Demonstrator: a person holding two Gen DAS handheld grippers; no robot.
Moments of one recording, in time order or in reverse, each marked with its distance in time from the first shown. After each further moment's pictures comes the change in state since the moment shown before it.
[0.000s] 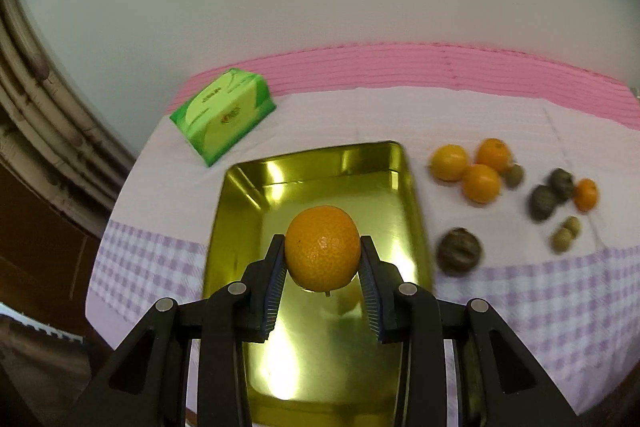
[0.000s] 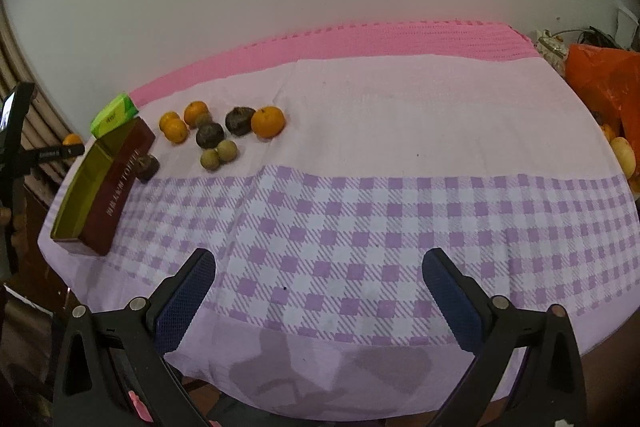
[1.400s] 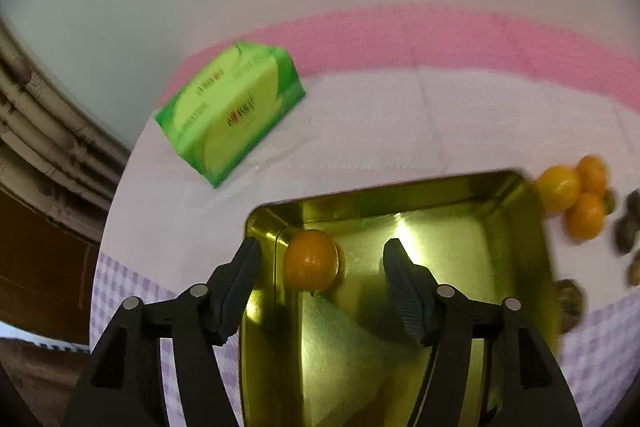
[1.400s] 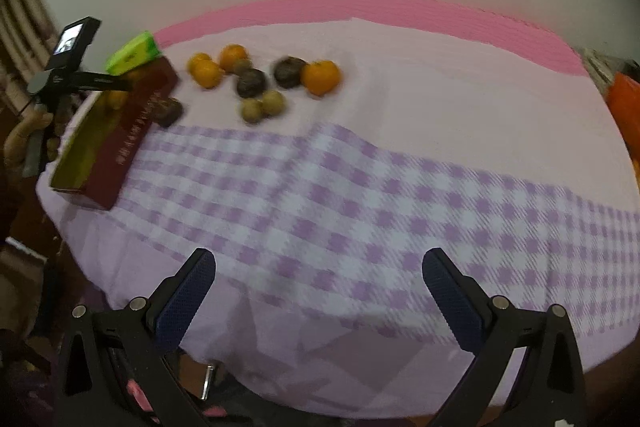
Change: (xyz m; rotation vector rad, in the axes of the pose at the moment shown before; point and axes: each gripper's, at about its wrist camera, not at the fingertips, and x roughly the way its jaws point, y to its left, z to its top) left arm 0.082 0.042 0.037 0.023 0.054 0.008; right arm 0.025 0.058 0.013 -0.181 0.118 0.070
